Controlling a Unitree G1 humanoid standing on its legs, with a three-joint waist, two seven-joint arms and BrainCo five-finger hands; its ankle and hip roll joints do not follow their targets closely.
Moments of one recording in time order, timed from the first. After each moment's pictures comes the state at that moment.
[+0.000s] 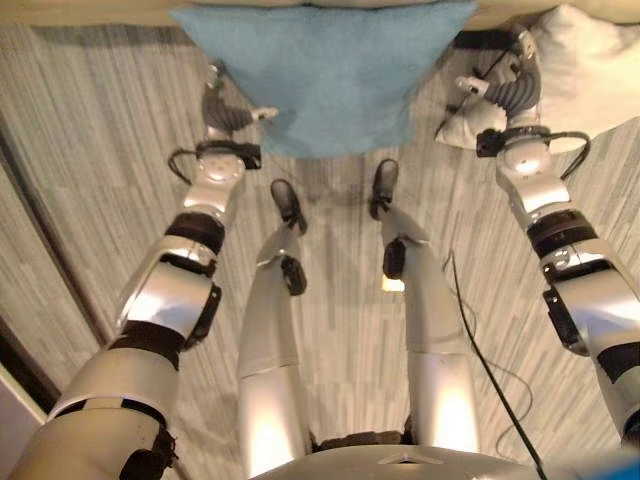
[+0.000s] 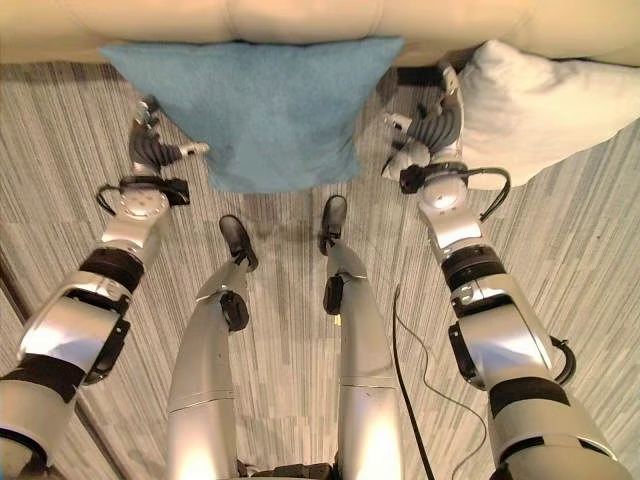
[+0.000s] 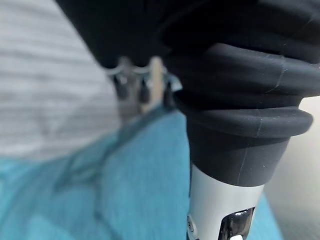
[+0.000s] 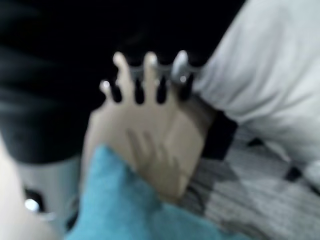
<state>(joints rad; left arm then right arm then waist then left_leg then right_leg) -1.13 0.51 -0.36 1.03 -0.42 -0.23 0.37 -1.10 -0.54 0.32 0.87 0.21 -0.20 -0.42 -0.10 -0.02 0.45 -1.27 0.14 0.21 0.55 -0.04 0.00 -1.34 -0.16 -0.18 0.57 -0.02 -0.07</state>
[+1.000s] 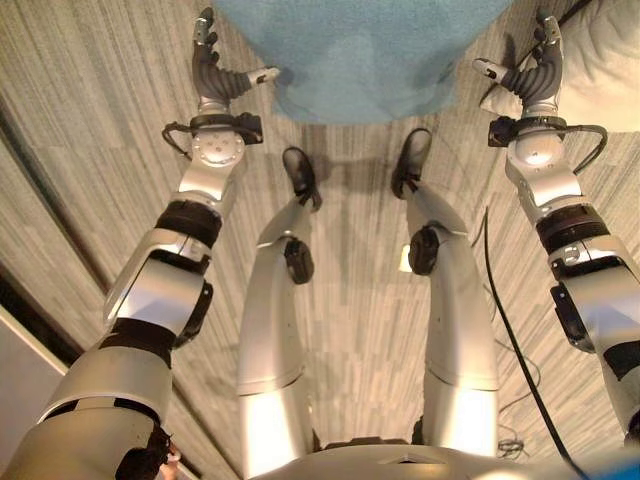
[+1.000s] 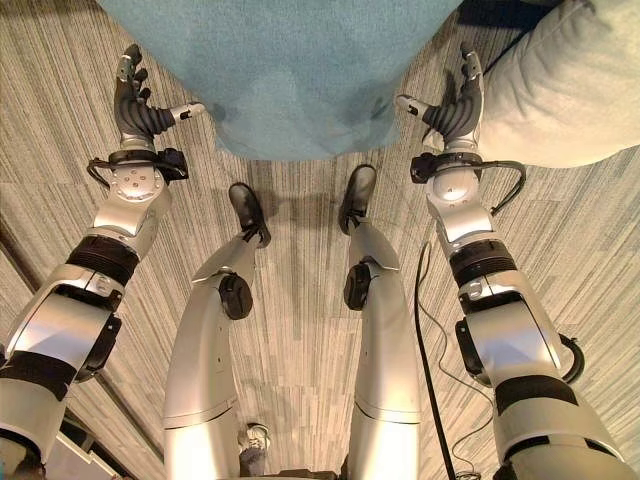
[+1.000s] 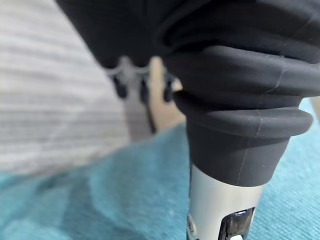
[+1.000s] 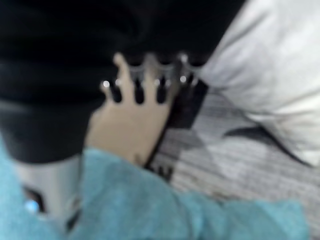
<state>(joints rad) -1.12 0.52 -0.39 0.86 -0.46 -0.26 0.44 -1.06 -0.53 0.29 0.83 0.21 -0.20 -0.46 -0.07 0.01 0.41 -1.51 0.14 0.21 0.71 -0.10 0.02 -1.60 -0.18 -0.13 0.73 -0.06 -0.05</state>
